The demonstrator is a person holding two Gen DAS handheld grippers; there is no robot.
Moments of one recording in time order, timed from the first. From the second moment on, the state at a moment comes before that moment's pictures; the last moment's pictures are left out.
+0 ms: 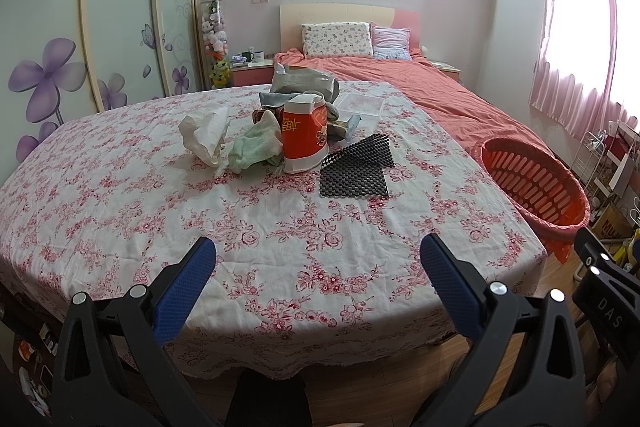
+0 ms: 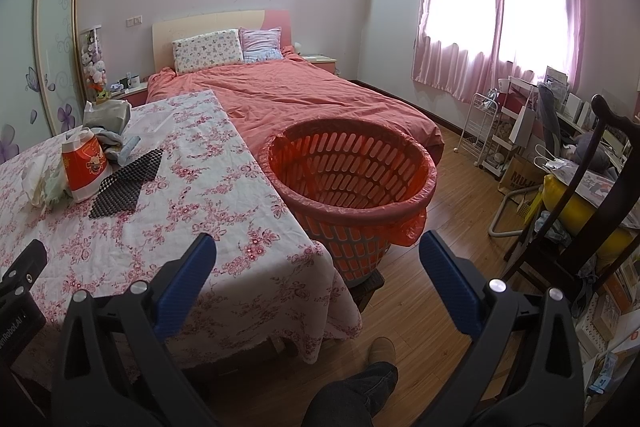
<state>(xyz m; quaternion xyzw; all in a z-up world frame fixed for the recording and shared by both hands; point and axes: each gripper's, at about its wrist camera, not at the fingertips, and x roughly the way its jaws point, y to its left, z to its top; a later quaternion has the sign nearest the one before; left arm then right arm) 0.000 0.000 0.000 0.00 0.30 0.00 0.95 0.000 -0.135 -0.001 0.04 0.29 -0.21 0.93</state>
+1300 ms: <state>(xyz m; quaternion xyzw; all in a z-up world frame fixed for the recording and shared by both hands) 0.068 0.105 -0.017 -0.05 0.34 0.05 0.94 0.127 -0.050 -0.012 0.03 0.31 -0.07 0.95</state>
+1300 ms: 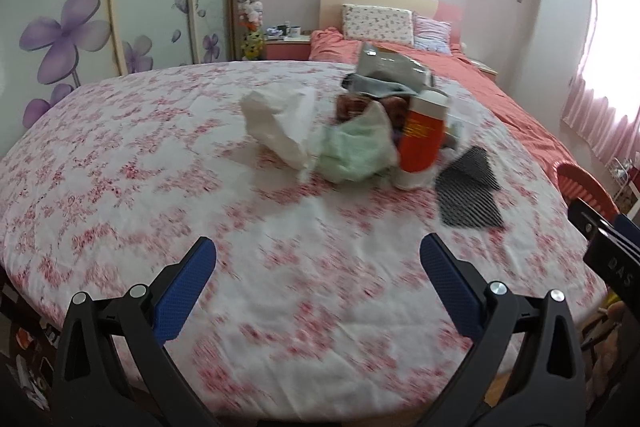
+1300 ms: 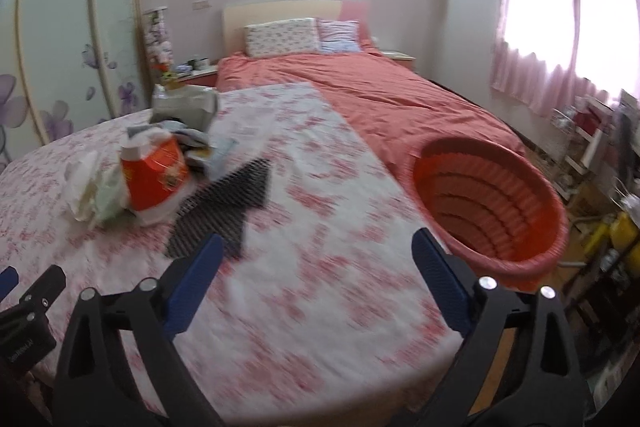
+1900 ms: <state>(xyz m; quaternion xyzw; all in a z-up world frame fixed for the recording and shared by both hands) 0.104 0.148 -0.024 -0.07 0.35 0.05 0.93 0.243 0.007 -0.053 0.07 0.41 0.02 0.91</state>
